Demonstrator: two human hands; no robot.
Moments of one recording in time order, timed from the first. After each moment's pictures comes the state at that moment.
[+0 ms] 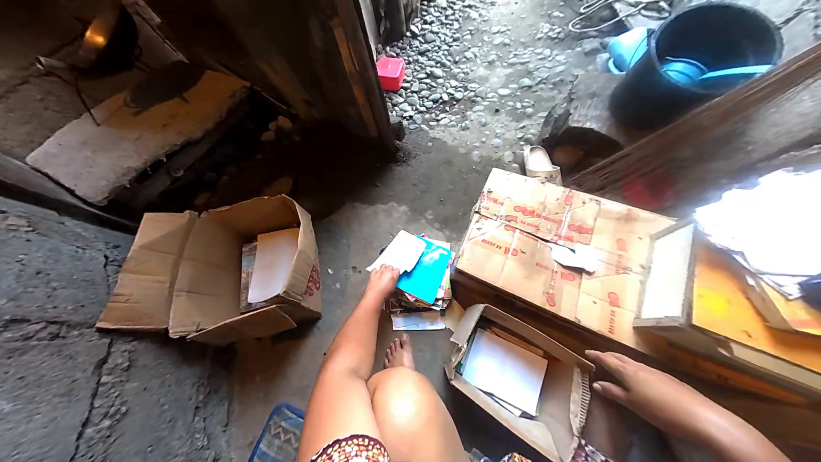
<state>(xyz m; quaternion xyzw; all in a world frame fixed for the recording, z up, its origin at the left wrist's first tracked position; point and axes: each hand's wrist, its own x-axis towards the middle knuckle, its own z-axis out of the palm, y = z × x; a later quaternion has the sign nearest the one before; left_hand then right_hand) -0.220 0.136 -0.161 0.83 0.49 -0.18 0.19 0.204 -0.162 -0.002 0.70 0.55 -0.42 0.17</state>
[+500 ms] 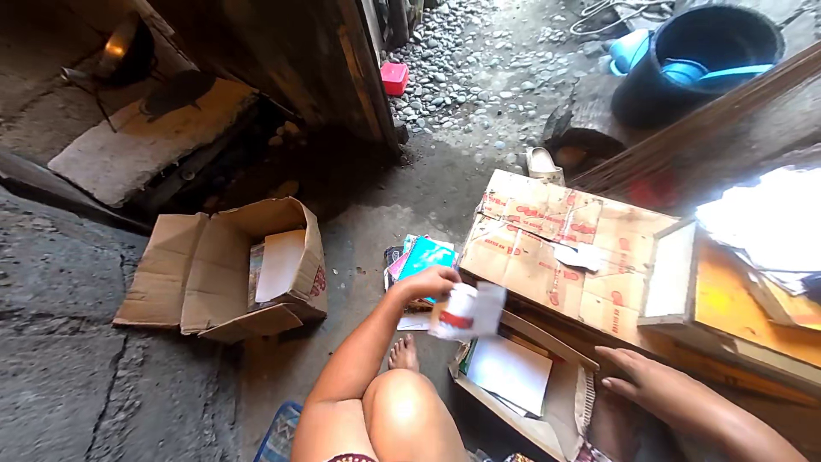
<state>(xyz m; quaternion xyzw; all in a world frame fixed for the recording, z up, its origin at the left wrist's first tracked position) -0.133 0.092 -0.029 0.72 0.33 -0.06 0.61 0.208 -0.166 0.007 0.71 0.55 -0.41 0.15</state>
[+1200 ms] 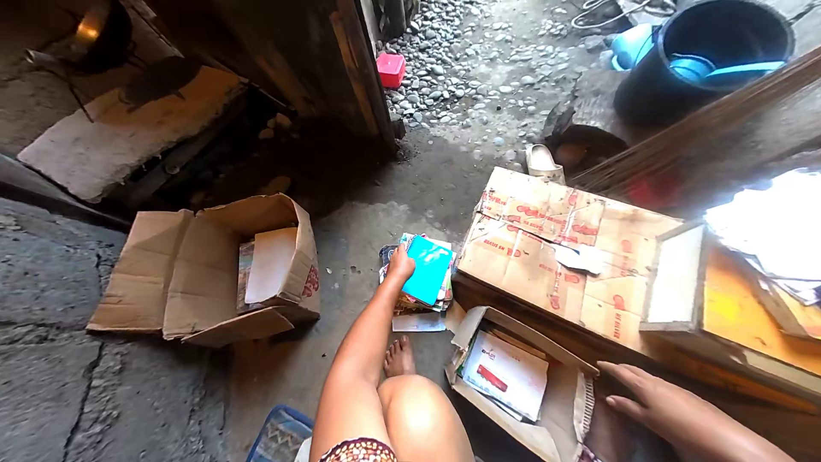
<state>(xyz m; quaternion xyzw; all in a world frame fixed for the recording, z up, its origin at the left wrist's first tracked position) -0.158 0.167 -0.161 0.66 0.66 0.02 0.36 0.207 -0.170 0.000 0.70 0.55 -0.42 0.17</state>
